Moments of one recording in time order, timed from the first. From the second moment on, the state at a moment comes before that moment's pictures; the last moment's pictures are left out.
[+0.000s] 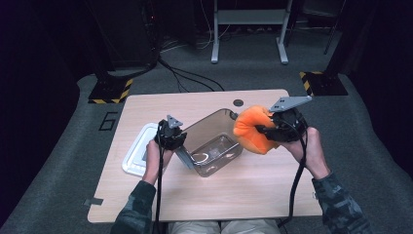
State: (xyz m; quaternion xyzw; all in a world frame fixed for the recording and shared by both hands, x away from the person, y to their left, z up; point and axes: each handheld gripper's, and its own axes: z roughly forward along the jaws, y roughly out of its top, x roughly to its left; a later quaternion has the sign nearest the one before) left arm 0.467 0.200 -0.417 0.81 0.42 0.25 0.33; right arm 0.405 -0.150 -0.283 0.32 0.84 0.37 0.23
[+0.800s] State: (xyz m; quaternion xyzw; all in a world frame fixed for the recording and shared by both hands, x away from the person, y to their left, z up) left arm 0.468 0.199 -0.417 0.80 0.42 0.25 0.34; right arm 0.439 -0.098 -0.294 0.32 0.85 0.35 0.24
